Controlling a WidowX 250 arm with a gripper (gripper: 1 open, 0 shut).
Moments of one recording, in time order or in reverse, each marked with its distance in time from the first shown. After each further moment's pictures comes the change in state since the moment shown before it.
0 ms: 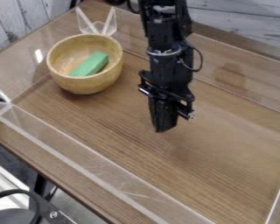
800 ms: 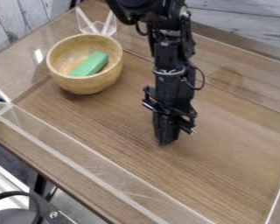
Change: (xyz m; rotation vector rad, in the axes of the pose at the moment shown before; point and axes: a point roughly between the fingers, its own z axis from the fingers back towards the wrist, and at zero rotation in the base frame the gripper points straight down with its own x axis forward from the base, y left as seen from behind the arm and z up) arm 0.017 -0.003 -0.034 0.016 0.025 -0.033
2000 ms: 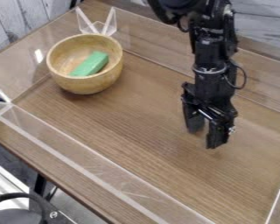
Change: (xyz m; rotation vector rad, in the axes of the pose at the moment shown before) arm 0.037 -0.016 0.002 0.025 -0.050 -0.048
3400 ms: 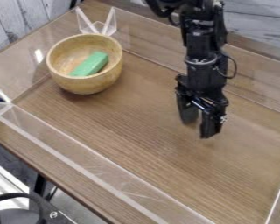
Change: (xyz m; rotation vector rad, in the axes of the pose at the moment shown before) arm 0.003 0.022 0.006 -0.018 -0.020 0.021
